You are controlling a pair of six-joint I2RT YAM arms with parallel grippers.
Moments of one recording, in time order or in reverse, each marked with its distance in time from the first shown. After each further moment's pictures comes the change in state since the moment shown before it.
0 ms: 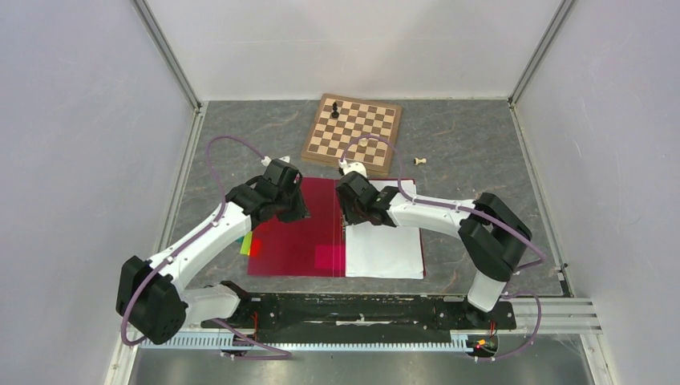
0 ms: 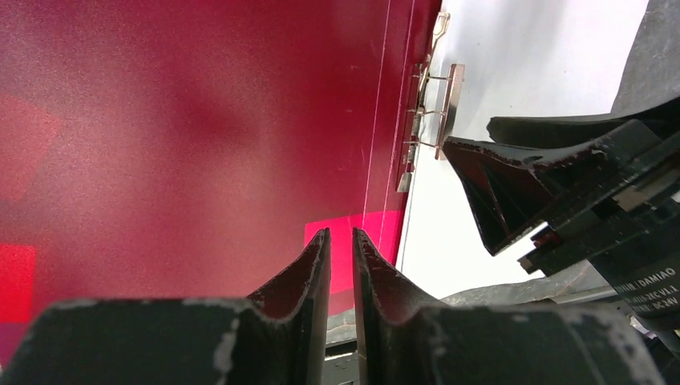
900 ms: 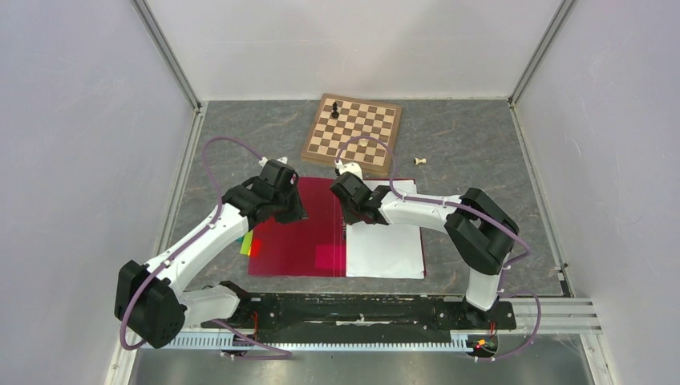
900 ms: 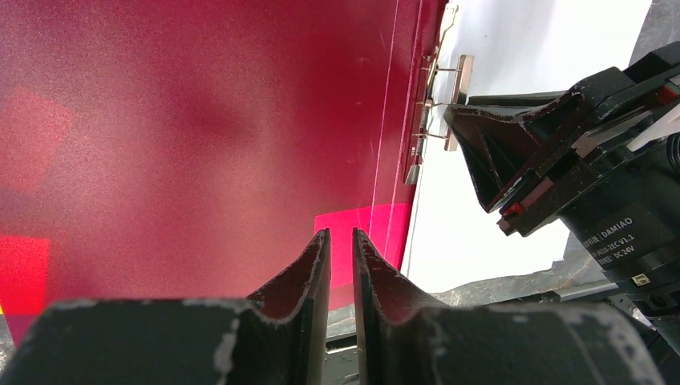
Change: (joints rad) left arm 0.027 -0.025 -0.009 -0.018 0.024 0.024; right arm 0.002 0.102 0.058 0.001 0.039 0.001
